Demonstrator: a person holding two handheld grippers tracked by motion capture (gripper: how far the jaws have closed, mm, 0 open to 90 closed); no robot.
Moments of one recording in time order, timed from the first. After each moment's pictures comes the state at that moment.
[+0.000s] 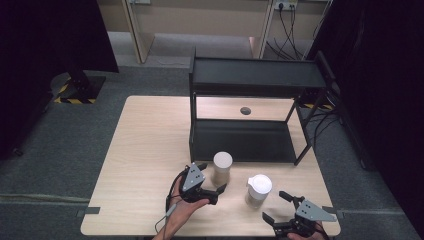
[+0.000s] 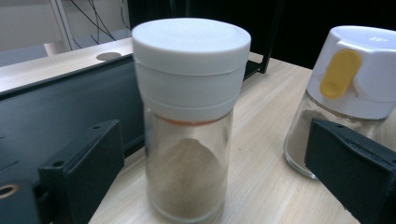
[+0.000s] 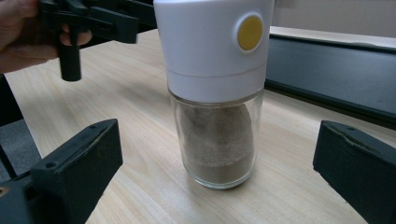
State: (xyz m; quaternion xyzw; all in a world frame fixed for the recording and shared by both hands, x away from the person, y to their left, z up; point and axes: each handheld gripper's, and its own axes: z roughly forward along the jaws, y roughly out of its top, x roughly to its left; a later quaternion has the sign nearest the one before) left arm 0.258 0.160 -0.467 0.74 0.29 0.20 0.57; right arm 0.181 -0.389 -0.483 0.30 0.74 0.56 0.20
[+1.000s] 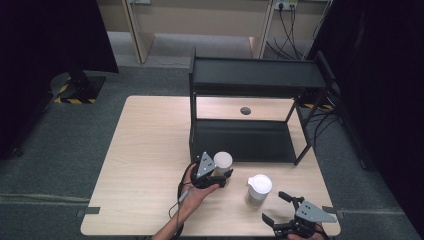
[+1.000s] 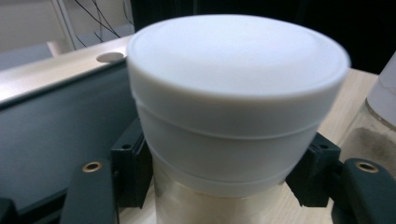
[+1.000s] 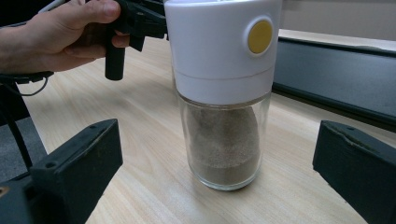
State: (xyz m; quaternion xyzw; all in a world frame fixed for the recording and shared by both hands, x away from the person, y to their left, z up) left arm 0.286 0.132 -0.466 0.75 0.29 0.23 0.55; right arm 0.181 -0.389 -0.483 0.29 0.74 0.57 0.19
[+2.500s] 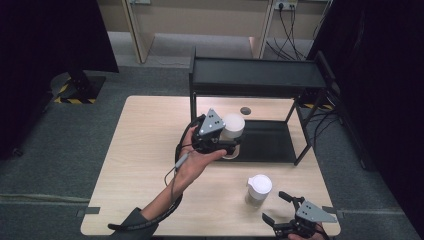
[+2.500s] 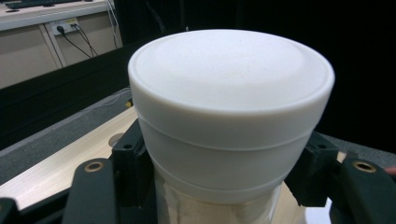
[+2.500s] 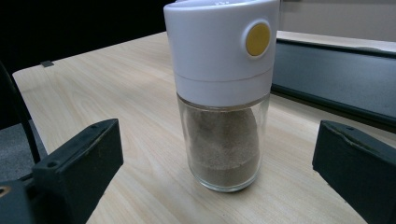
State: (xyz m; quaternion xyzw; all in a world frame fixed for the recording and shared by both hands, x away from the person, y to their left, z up) left arm 0.306 0.139 -0.287 0.76 0.26 0.20 0.57; right arm 0.181 -0.390 -0.484 0.30 0.74 0.57 0.19
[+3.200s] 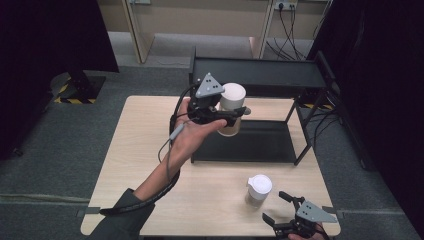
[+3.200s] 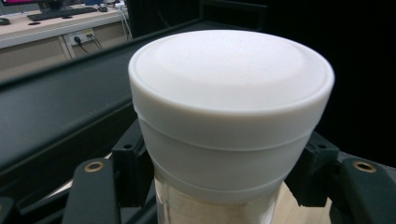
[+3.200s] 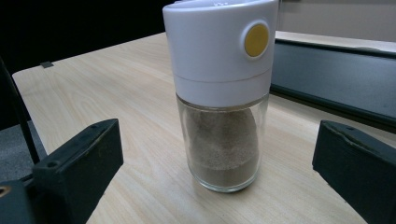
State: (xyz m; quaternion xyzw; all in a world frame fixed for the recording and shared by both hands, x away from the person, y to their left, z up) left arm 0.319 0.144 -0.204 0.75 0.27 0.22 0.56; right arm 0.181 -0.391 -0.484 0.30 0.74 0.57 0.19
